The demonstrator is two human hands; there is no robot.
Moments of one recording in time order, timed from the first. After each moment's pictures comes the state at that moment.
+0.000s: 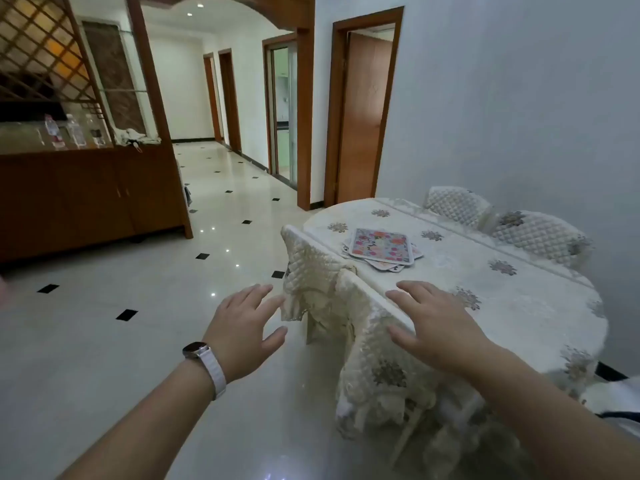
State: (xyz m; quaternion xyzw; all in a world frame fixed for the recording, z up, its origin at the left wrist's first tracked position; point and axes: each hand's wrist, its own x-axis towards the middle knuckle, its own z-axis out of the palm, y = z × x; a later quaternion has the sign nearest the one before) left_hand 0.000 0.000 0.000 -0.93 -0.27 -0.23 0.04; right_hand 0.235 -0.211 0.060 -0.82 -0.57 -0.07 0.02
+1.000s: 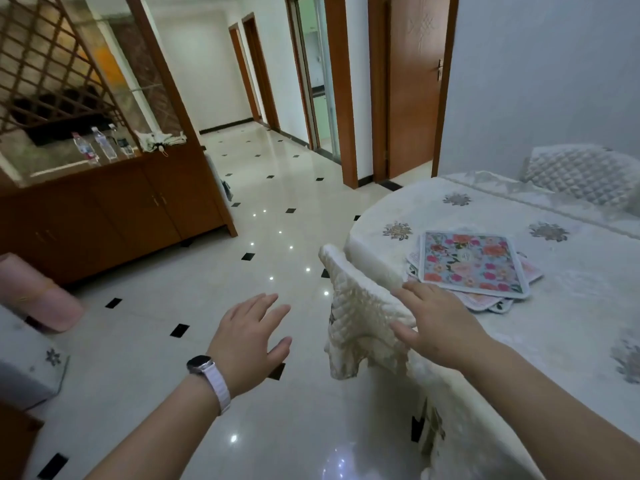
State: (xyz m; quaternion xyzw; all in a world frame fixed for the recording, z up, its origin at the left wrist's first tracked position) left_hand 0.158 0.307 -0.022 -0.94 -0.33 -0.13 0.06; right_hand 0.441 0.150 -0.029 -0.79 -0.60 0.01 0.11
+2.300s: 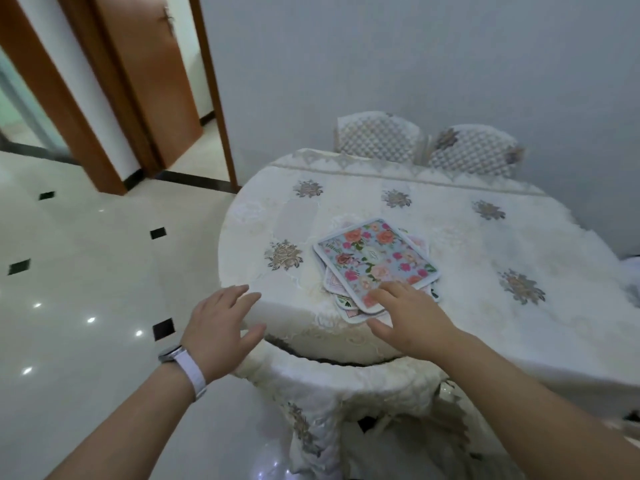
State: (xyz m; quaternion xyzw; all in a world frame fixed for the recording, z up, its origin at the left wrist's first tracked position) left_hand 0.466 0.716 -0.103 -0.99 0.00 -0.06 -0.12; right_hand 0.547 0.393 -0.078 -0.96 -0.26 0.05 0.05
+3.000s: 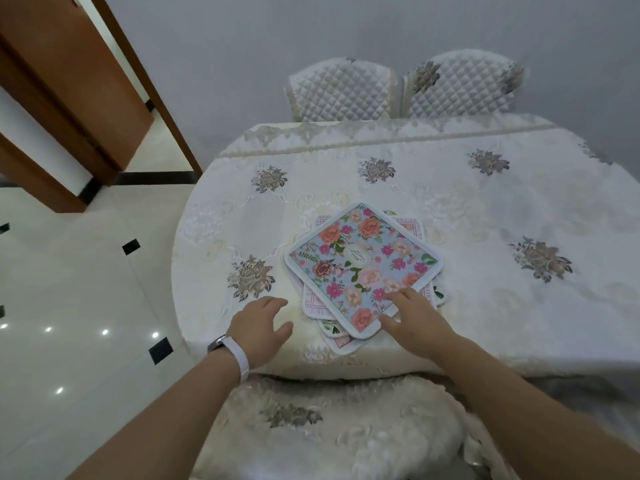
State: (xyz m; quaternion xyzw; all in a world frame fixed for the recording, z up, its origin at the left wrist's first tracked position) left_hand 0.662 0.655 -0.180 -0.98 0.04 0.15 -0.16; right_hand 0.670 0.348 -0.185 -0.95 -0.03 0.17 0.24
